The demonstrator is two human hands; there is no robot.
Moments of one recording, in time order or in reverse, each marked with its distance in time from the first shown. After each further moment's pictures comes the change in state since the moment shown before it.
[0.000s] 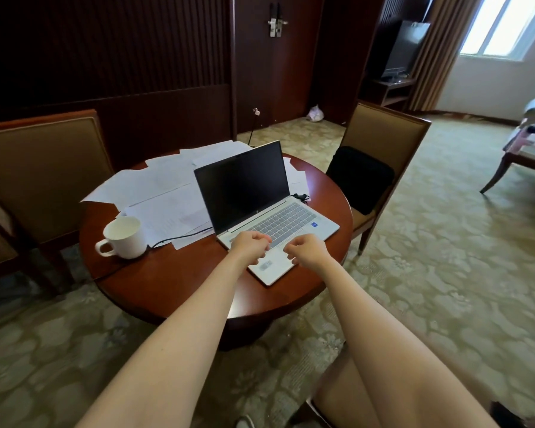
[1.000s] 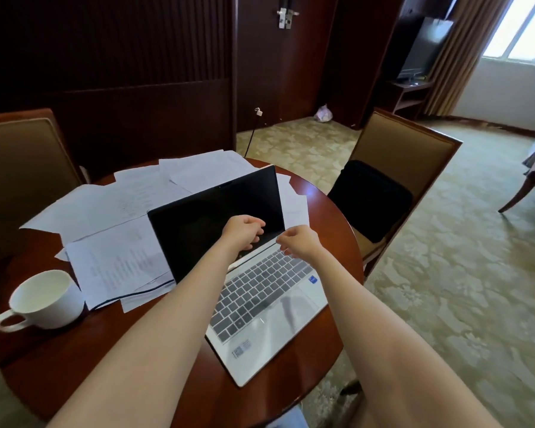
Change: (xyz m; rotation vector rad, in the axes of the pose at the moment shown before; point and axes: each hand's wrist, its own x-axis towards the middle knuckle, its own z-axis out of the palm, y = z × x) left_hand 0.206 0.083 0.012 -0.097 0.081 0.026; right_hand 0.223 -0.028 -0.052 -0.035 -0.054 -0.028
